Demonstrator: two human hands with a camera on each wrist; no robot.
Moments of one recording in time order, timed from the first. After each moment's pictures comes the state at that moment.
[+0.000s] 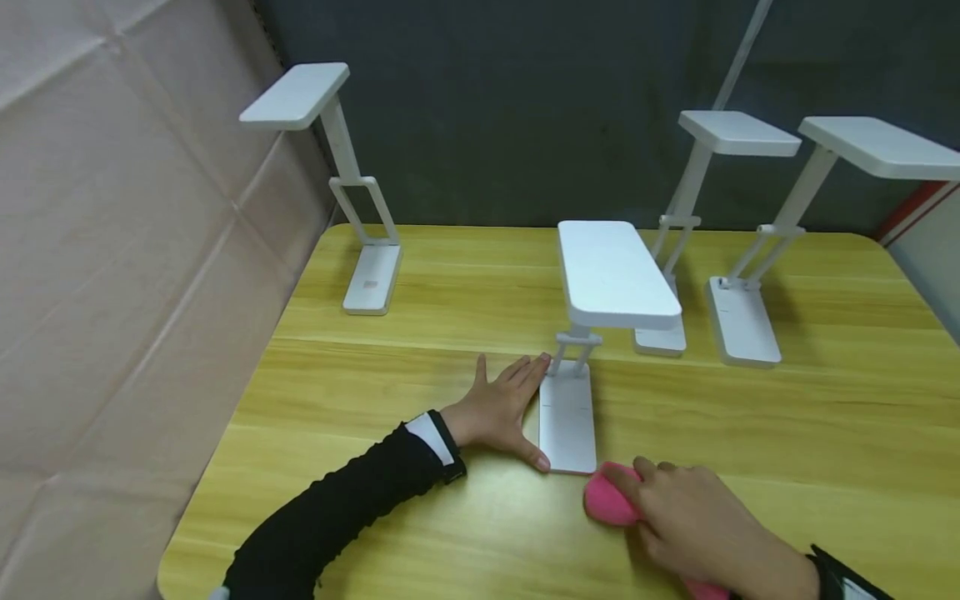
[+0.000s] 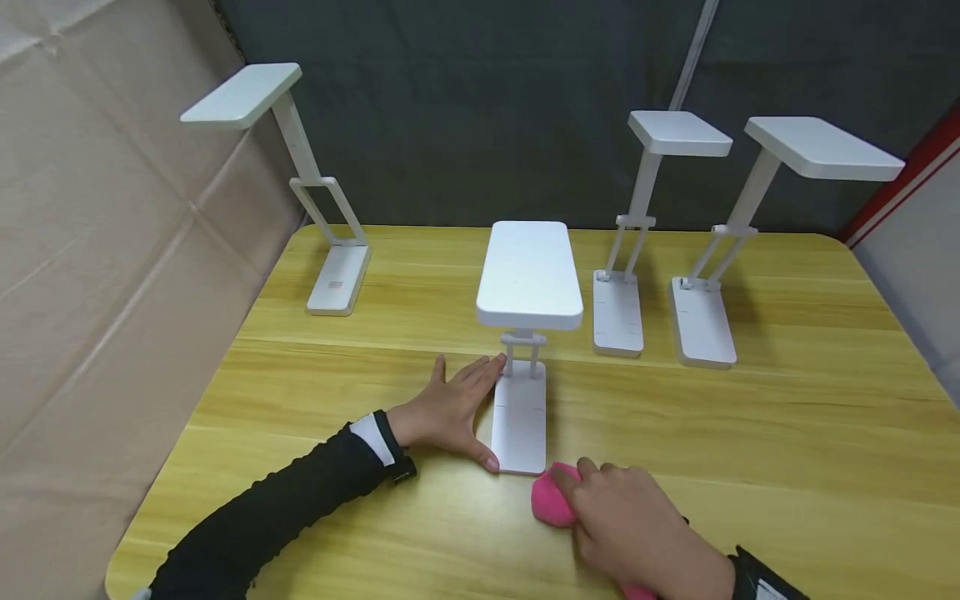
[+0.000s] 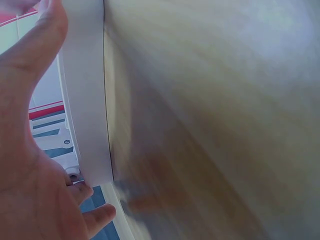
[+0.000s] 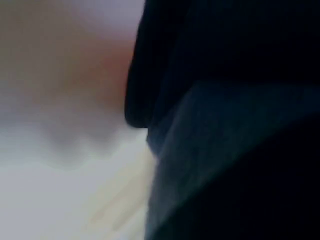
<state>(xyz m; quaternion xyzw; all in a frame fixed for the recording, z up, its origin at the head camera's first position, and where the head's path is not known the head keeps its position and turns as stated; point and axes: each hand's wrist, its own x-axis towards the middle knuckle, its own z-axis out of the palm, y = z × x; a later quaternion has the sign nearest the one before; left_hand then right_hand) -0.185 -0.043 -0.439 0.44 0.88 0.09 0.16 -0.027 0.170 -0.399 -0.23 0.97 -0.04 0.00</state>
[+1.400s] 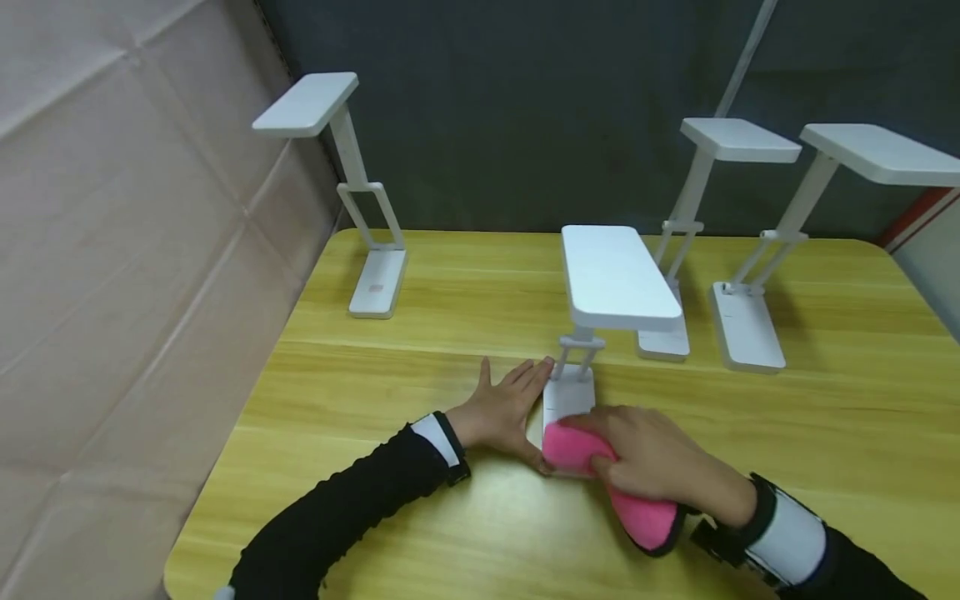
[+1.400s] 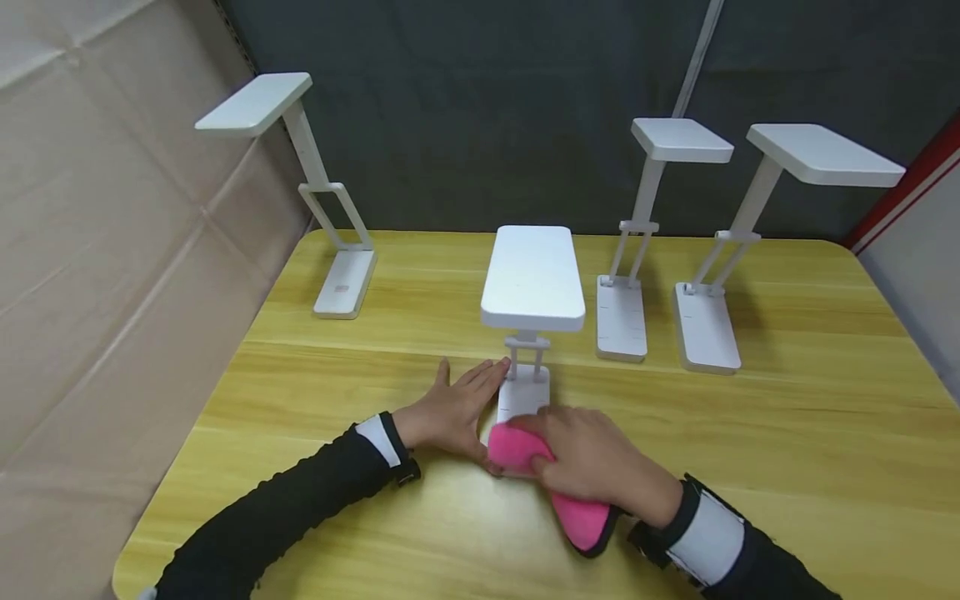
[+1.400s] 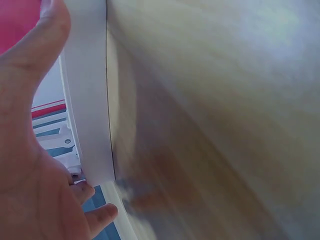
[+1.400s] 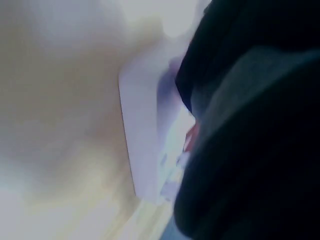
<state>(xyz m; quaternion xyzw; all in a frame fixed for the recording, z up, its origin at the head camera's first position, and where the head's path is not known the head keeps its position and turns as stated) -0.181 -0.042 -0.434 0.44 0.88 0.07 0.16 -0.084 0.157 -0.391 -0.25 0.95 -0.19 0.03</state>
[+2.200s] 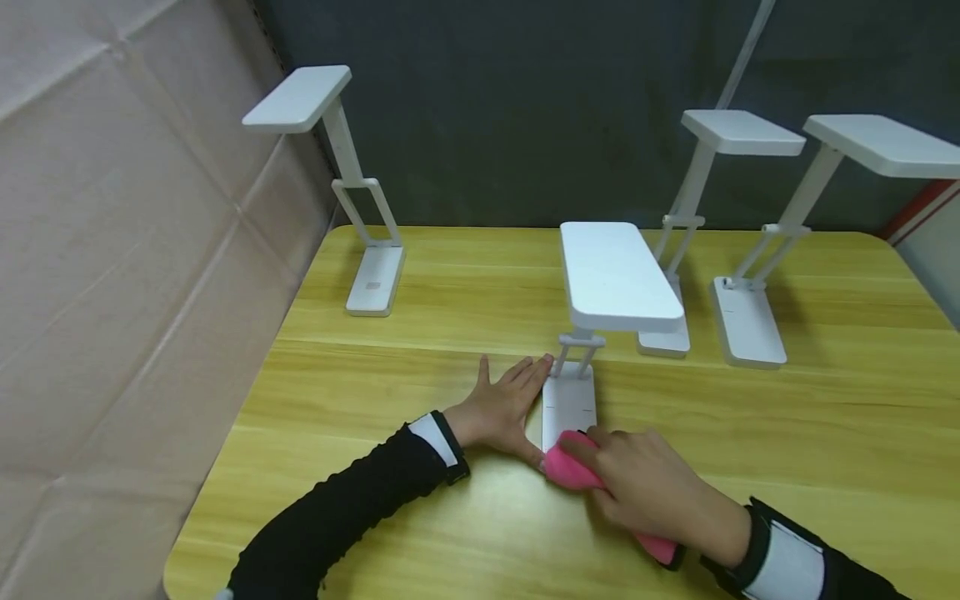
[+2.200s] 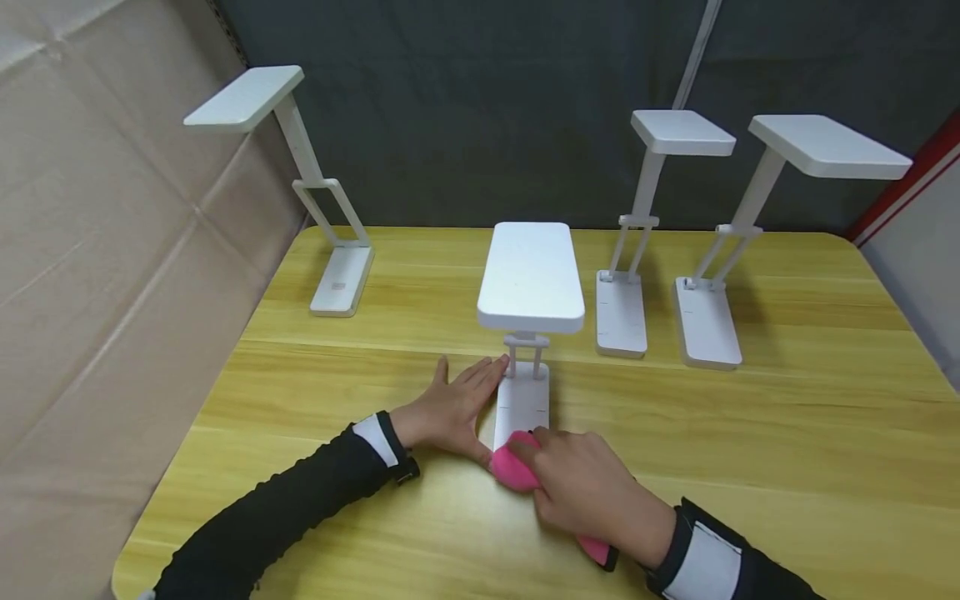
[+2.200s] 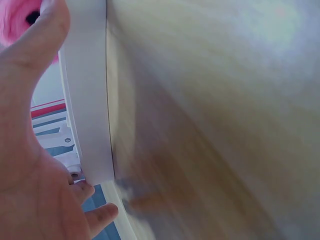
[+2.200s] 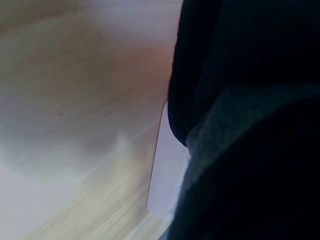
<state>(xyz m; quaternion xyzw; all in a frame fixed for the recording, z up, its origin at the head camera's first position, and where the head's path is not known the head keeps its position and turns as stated) -0.184 -0.041 -0.435 0.45 0.88 0.05 0.15 -0.064 0.147 -0.403 -0.29 0.95 -0.09 -0.04</state>
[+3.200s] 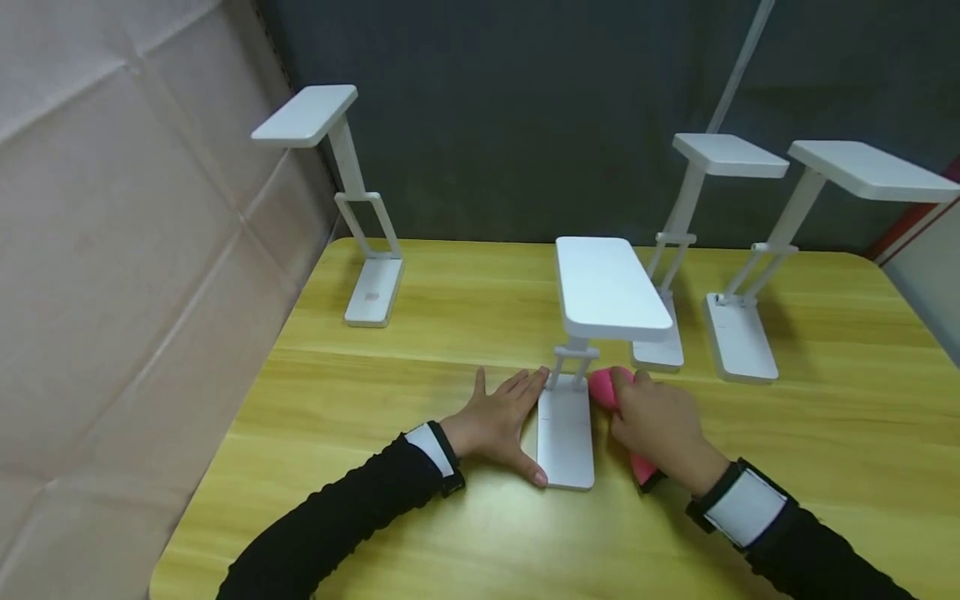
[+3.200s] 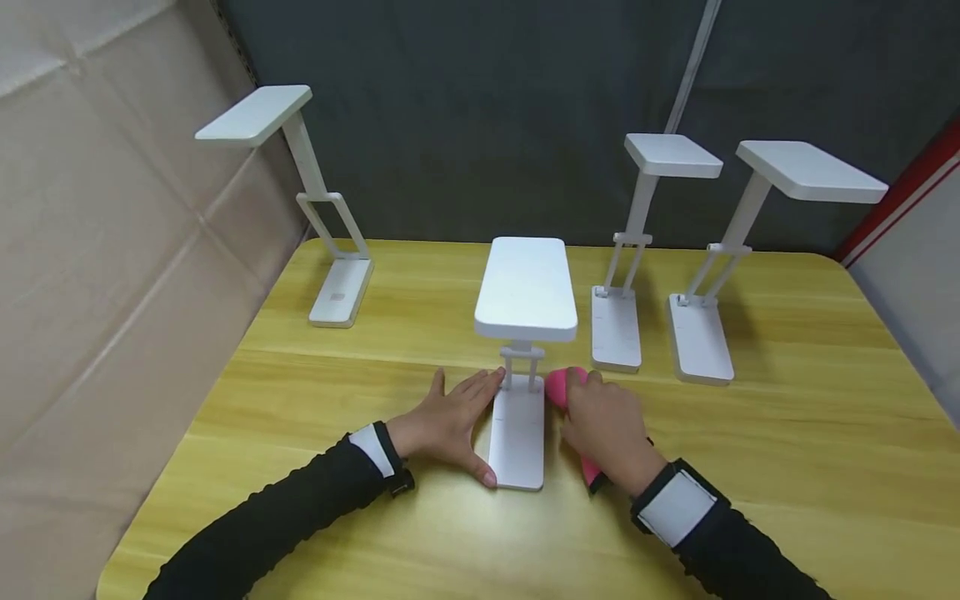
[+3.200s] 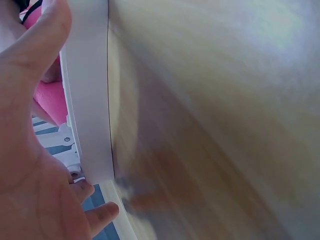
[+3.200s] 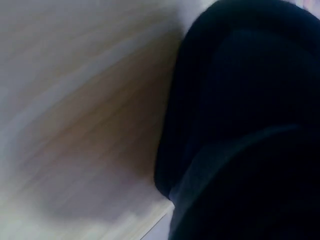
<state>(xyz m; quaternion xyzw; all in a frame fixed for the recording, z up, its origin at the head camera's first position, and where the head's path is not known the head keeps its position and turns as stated) -0.181 -0.043 -0.432 0.44 0.88 0.08 0.17 -0.118 0.189 -0.420 -0.08 1.00 -0.03 -0.04</state>
